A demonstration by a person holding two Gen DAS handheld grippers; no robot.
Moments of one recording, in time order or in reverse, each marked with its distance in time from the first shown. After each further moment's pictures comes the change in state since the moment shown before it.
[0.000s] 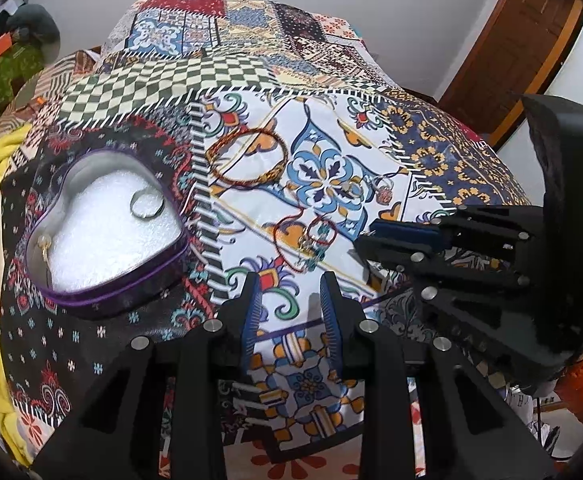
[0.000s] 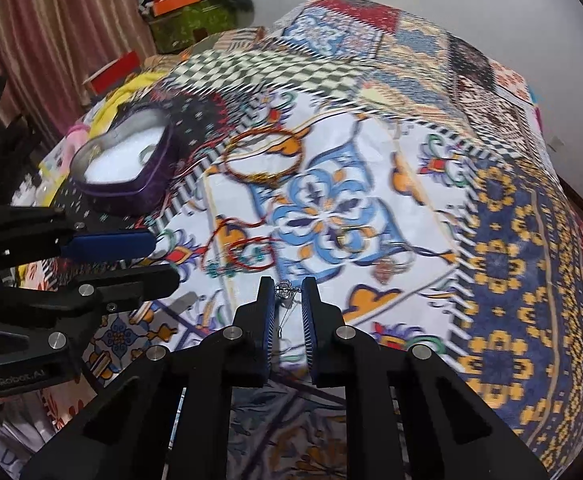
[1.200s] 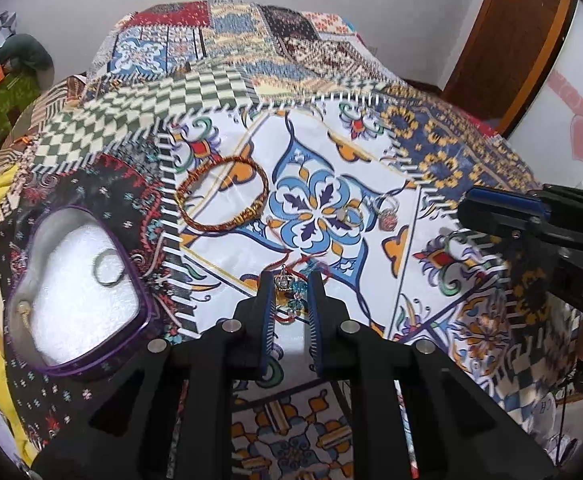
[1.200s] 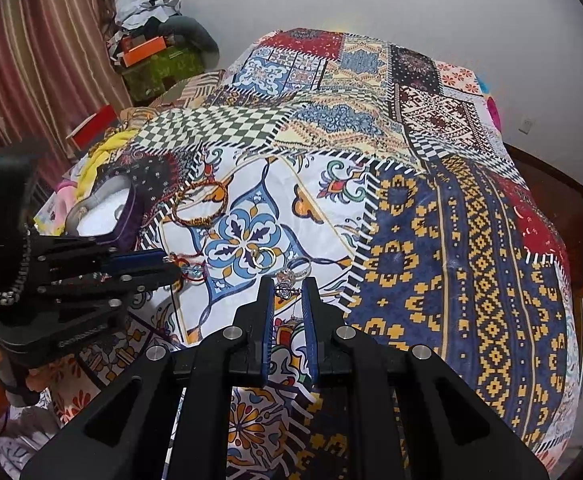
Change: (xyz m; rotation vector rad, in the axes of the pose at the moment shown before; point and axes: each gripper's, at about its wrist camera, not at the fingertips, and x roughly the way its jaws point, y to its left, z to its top) left arm 0.023 -0.020 0.024 0.073 -0.010 0.065; right arm -0.049 -0.048 -0.005 0.116 -0.117 -0.012
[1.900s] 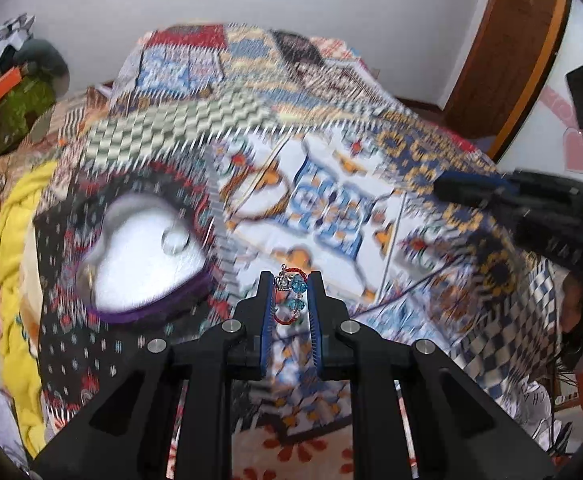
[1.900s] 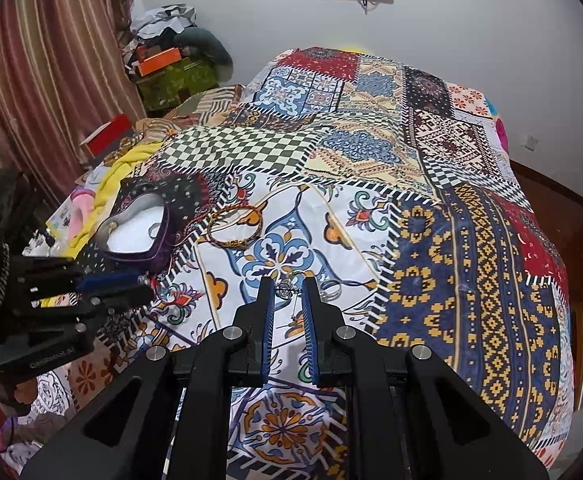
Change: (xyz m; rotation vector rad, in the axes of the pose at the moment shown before) left arm -0.056 0.014 -0.026 -0.026 -0.044 0.013; right arm -0.016 0.027 0.009 -0.029 -0.045 0.026
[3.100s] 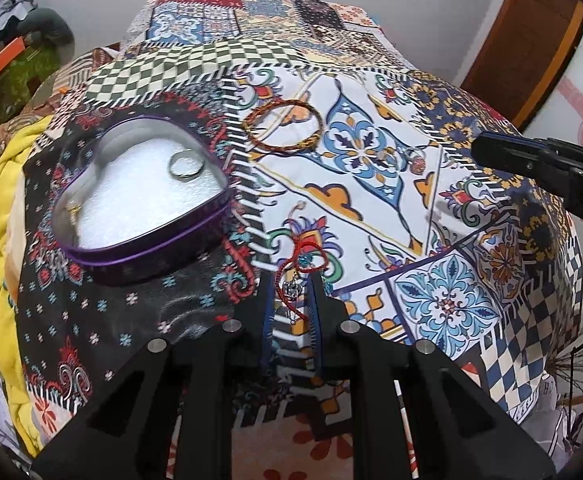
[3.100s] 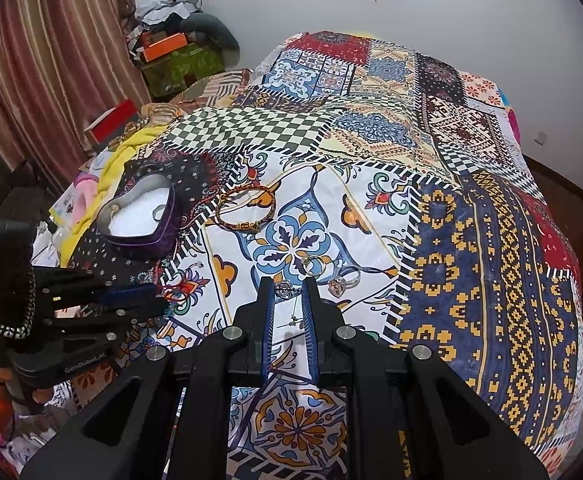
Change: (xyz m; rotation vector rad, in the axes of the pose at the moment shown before) left arm 0.033 0.017 -0.024 -0.027 0.088 0.007; right arm 0.013 0.008 -0.005 -0.004 0.048 0.021
